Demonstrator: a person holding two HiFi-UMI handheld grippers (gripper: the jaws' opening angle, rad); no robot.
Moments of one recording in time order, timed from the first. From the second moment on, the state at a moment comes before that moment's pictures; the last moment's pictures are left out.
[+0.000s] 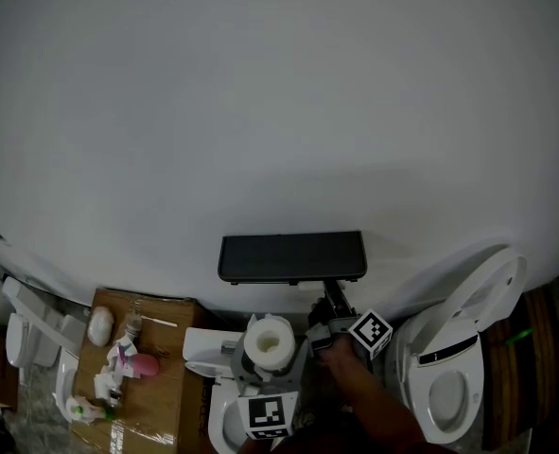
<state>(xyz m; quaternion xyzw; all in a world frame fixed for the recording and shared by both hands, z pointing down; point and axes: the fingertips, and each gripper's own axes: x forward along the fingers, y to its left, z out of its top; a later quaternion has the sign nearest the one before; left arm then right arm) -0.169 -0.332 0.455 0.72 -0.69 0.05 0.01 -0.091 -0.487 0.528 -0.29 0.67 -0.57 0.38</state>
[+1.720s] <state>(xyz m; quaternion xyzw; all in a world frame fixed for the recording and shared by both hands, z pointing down) -0.120 -0.367 0.470 0.75 -0.66 0.05 0.01 0.036 -0.417 0.470 -0.54 0.83 -0.01 -0.11</state>
